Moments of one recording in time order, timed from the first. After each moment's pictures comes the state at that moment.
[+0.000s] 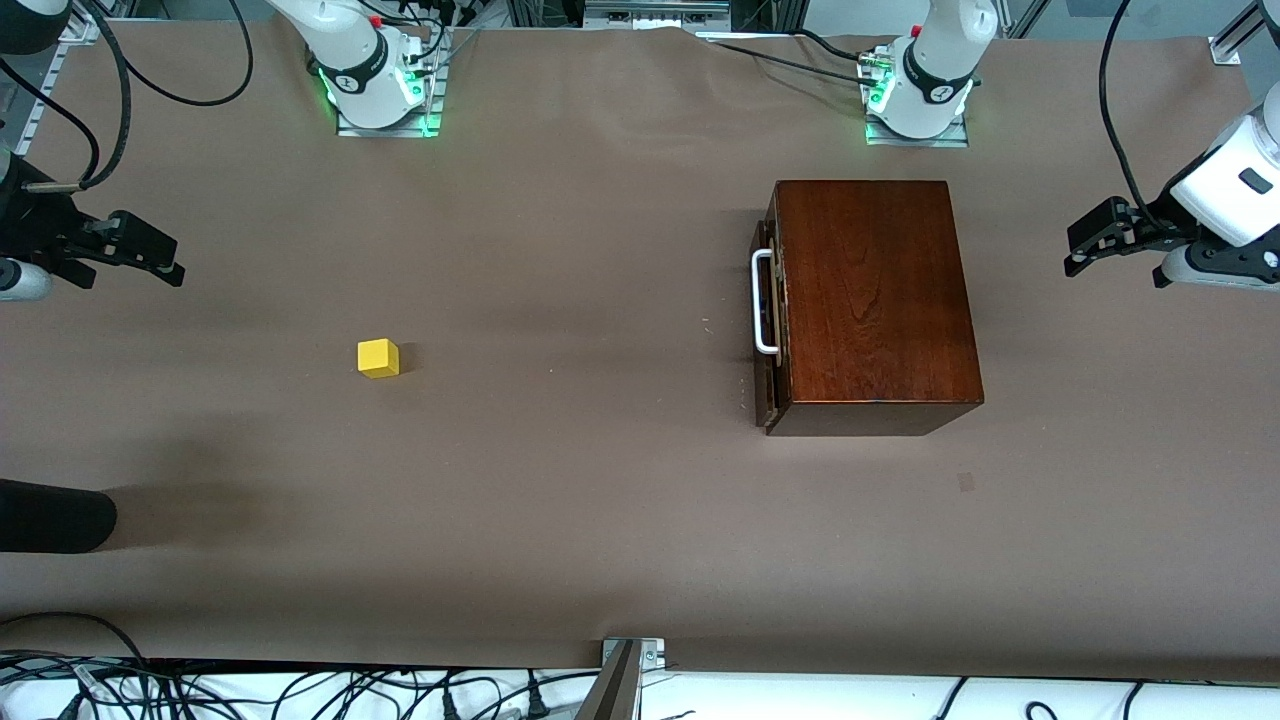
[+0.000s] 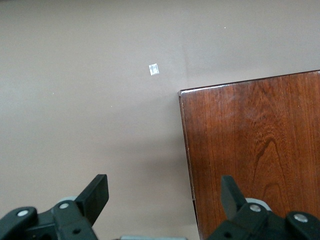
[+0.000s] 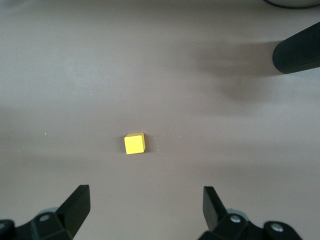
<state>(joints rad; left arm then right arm) -0.06 0.02 0.02 -1.59 0.06 1.59 0.07 0.01 0.09 0.00 -1.51 0.01 1.64 -0.01</state>
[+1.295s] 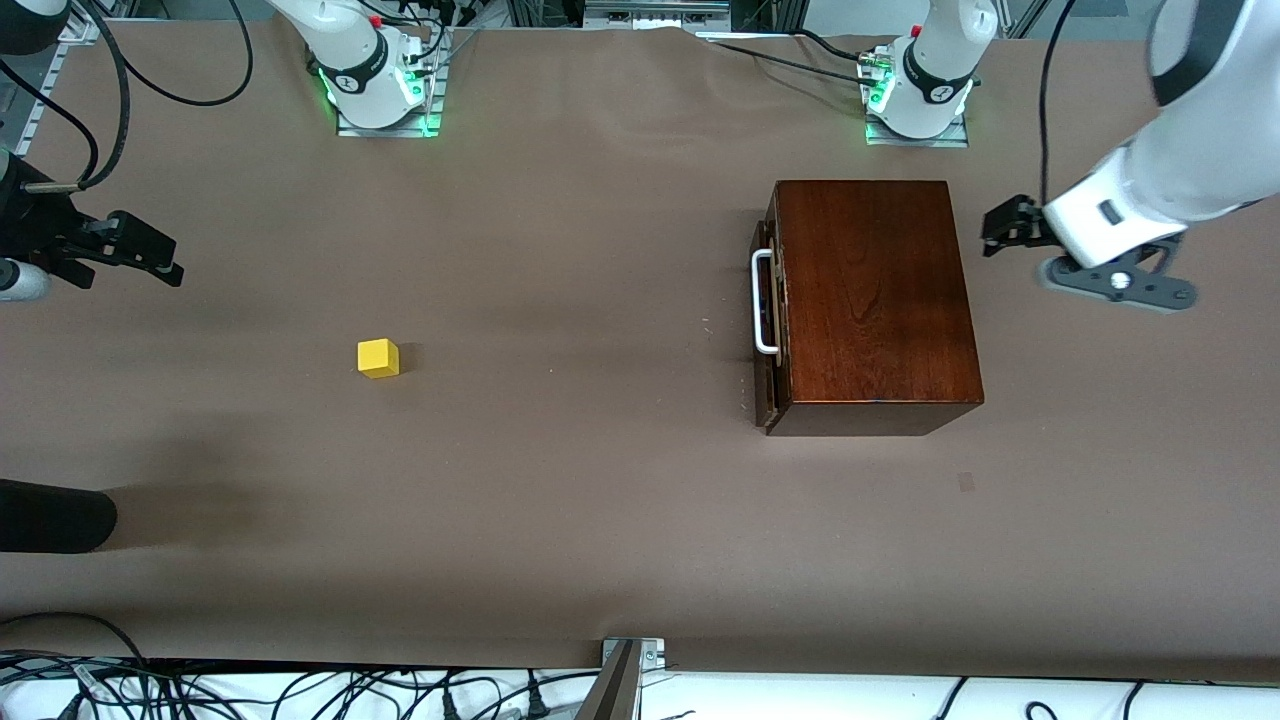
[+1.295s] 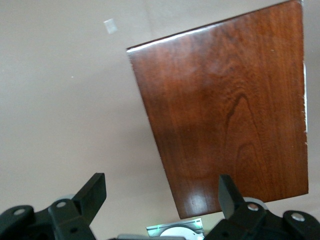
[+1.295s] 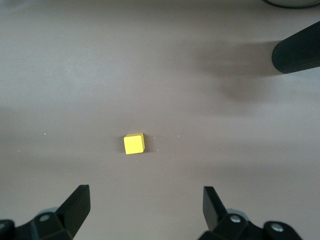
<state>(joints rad) -0.07 0.11 -0.13 -1.56 0.06 1.43 0.05 0.01 0.09 0.00 -1.51 0.01 1.64 -0.01</state>
